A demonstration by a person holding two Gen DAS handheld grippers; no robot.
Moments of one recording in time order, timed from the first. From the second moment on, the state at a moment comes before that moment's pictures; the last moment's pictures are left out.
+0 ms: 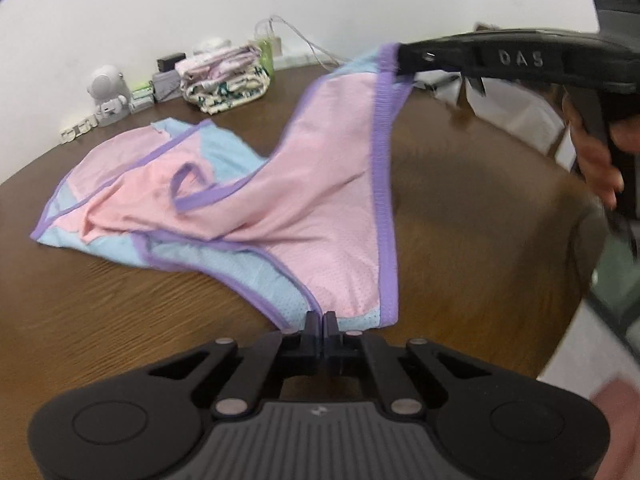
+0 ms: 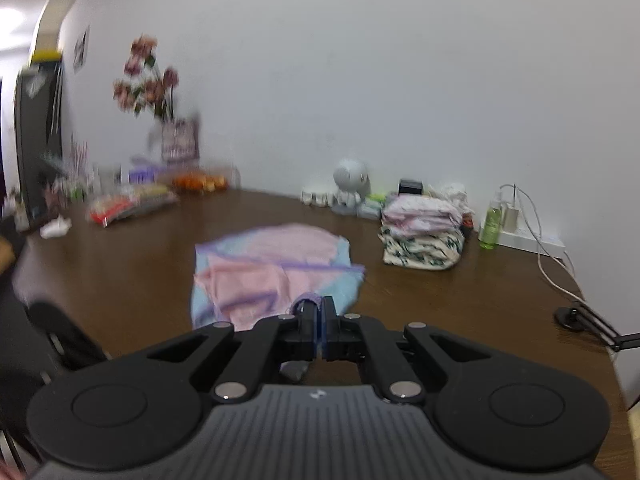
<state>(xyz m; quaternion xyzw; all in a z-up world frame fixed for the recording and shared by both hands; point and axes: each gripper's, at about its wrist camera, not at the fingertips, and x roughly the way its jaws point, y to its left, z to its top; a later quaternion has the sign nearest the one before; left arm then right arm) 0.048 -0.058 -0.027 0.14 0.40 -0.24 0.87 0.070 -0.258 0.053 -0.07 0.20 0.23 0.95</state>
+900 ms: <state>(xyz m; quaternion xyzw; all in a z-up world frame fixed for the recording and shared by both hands) 0.029 0.006 -0.020 0.16 0.40 -0.25 0.87 0.021 -0.244 -0.018 -0.13 0.36 0.25 0.89</state>
